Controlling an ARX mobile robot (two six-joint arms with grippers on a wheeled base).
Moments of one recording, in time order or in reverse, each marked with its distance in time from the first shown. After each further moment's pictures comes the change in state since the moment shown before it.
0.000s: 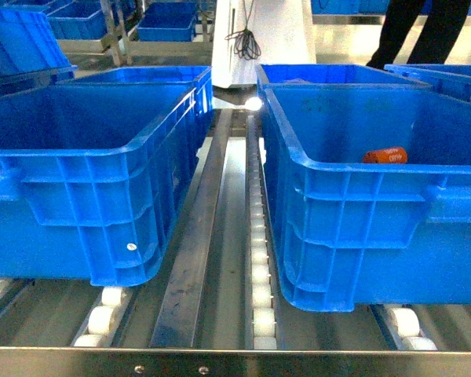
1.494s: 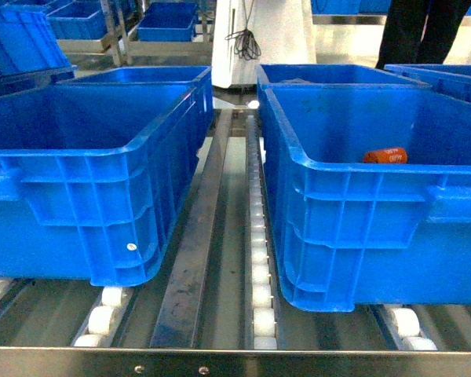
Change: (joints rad) left arm 0.000 0.000 0.000 0.000 0.000 0.000; right arm 0.000 0.000 0.000 0.000 0.000 0.000
